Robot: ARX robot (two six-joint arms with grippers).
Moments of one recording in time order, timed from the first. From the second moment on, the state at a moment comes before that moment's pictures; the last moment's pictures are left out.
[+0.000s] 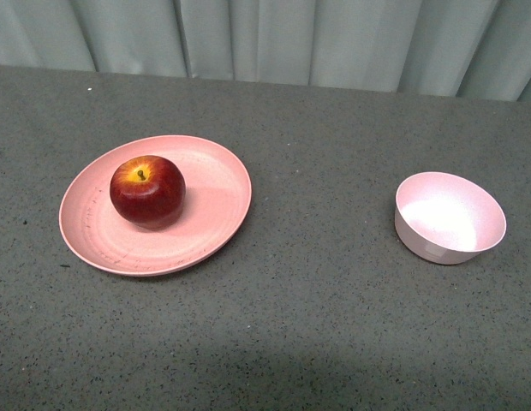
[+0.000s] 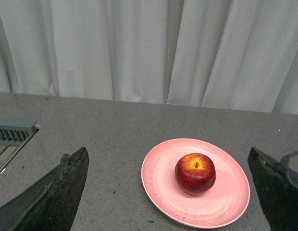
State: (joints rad) left arm 0.00 0.00 0.02 0.00 0.00 0.00; right arm 0.00 0.00 0.01 0.00 0.00 -0.01
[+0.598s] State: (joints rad) left arm 0.00 0.00 0.02 0.00 0.00 0.00; right arm 0.18 1.10 0.29 0.35 0.12 -0.18
